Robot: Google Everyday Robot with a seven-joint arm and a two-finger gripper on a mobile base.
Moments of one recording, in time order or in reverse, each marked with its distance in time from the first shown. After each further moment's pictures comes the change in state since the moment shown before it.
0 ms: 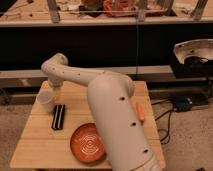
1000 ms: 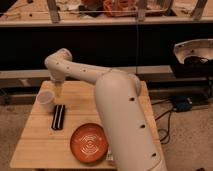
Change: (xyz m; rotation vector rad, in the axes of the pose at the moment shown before) arm 0.004 -0.011 -0.037 0.012 -0.044 0.060
